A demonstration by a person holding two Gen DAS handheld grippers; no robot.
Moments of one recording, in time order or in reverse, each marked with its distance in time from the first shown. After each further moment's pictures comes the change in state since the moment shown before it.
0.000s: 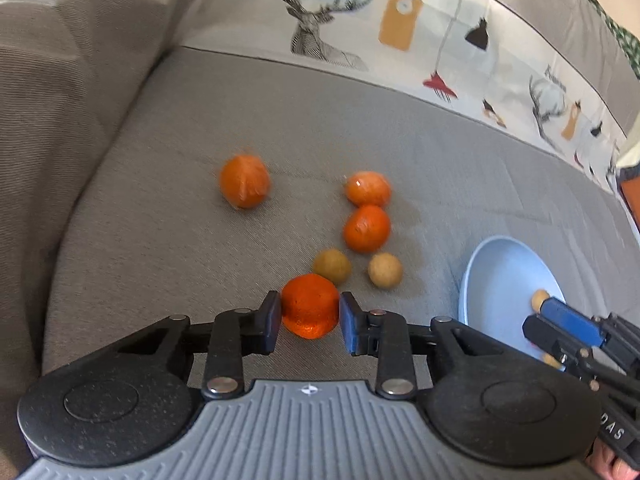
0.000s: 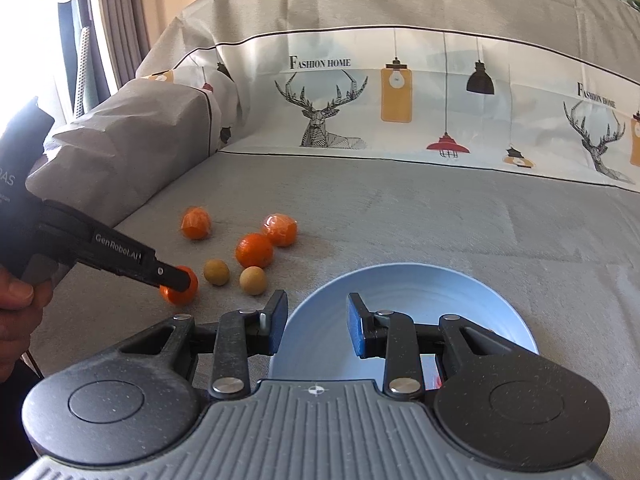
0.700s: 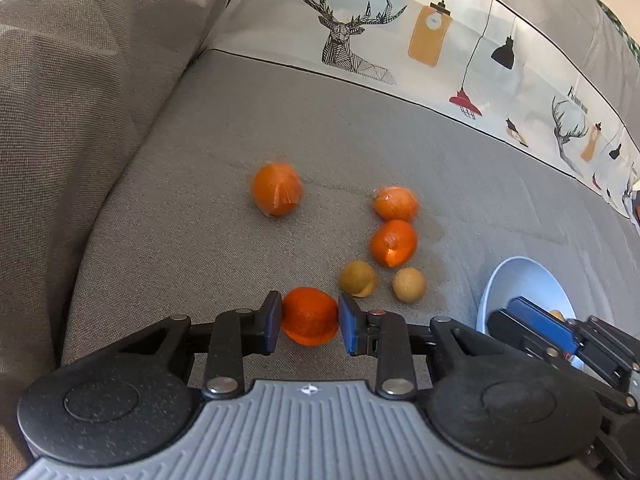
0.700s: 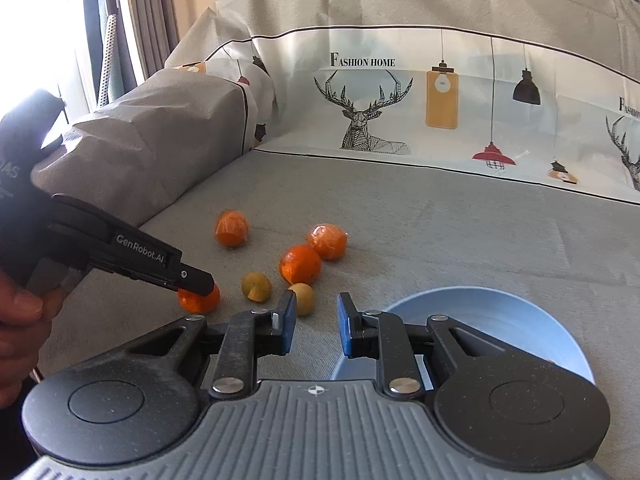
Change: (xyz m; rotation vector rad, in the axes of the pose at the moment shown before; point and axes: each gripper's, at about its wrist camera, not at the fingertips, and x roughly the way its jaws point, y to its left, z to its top) left arm -0.004 0.009 0.004 -0.052 -0.016 0.046; right arm 0.032 0.031 0.013 -0.036 0.006 0.066
